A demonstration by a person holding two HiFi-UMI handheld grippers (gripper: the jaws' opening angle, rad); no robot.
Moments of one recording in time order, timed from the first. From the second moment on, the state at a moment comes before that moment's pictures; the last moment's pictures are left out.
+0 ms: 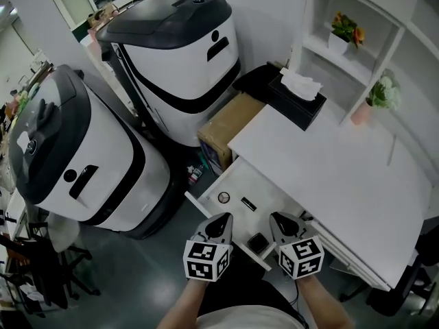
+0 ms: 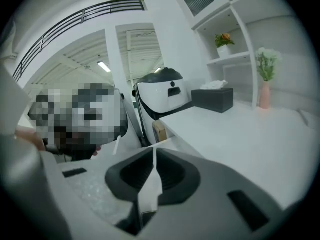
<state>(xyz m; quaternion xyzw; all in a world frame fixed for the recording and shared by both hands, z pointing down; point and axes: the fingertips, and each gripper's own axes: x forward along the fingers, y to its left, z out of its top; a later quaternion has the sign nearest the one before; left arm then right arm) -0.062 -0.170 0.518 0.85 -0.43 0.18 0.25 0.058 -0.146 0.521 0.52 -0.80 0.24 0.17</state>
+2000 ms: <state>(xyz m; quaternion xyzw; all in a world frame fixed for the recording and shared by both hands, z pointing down) -0.020 -0.096 0.477 0.87 -0.42 0.18 0.17 0.155 -0.020 0.428 0.63 -0.75 0.18 0.06</state>
